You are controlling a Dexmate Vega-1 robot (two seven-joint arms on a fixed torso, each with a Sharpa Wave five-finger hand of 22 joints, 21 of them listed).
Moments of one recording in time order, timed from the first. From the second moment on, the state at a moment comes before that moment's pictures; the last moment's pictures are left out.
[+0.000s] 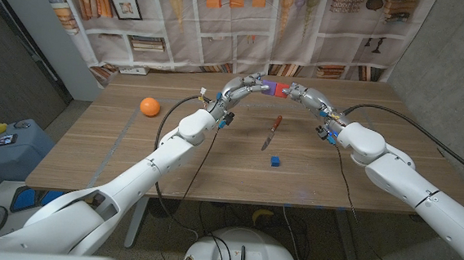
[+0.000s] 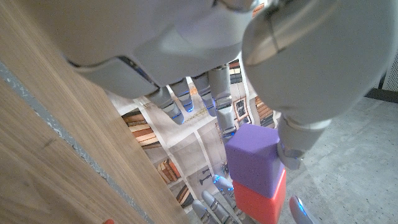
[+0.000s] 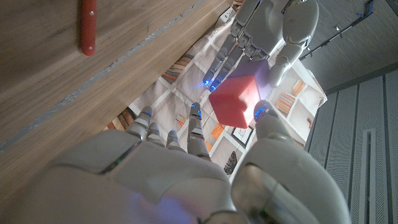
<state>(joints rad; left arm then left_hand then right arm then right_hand) 0.67 0.37 0.60 -1.37 -0.36 -0.33 -0.05 0.84 -0.08 0.42 -0.17 0.20 0.90 0.07 0.40 0.20 0.29 -0.17 0.19 0.17 0.09 -0.04 0.18 0.17 0.15 -0.01 0.19 0.17 -0.92 -0.80 -0.41 -1.79 0.38 0.11 0.03 0.55 0.00 0.48 -0.18 0.25 0.29 0.13 0.37 0.30 -0.18 0.18 0.23 0.21 -0.18 0.21 0.23 0.24 0.00 0.15 0.20 0.17</state>
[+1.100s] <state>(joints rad) 0.68 0.37 0.60 -1.37 -0.38 -0.33 -0.06 0.85 -0.09 0.41 -0.17 0.20 0.90 0.07 0.40 0.20 0.29 -0.17 0.19 0.17 0.09 -0.04 0.18 0.17 0.15 -0.01 0.19 0.17 -0.93 -0.78 -0.42 -1.81 0.36 0.11 -0.01 0.65 0.01 0.51 -0.18 0.25 0.39 0.11 0.45 0.35 -0.18 0.18 0.24 0.21 -0.18 0.20 0.24 0.24 0.04 0.13 0.20 0.17</state>
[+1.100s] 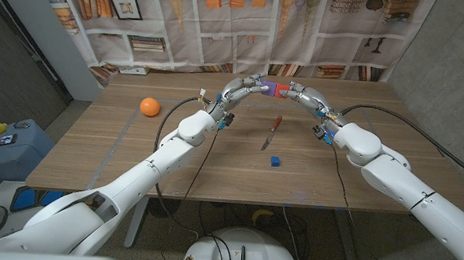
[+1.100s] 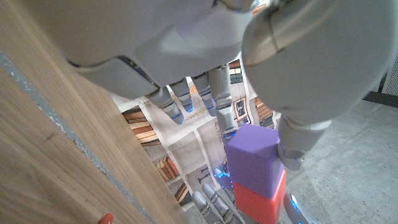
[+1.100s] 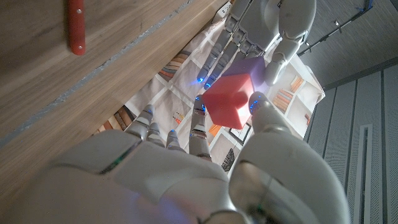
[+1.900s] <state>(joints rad) 0.69 0.38 0.60 -1.38 -0.39 -0.32 -0.06 0.85 -0.08 0.41 -0.17 0.20 0.90 0.07 0.40 0.20 0.29 -0.17 0.19 0.17 0.09 -0.04 0.18 0.17 0.15 -0.01 0.19 0.17 -0.96 -0.77 -0.40 -1.85 0.35 0.09 -0.07 0.72 0.02 0.51 -0.18 0.25 0.54 0.06 0.56 0.40 -0.14 0.16 0.24 0.21 -0.17 0.17 0.25 0.25 0.09 0.11 0.20 0.17</state>
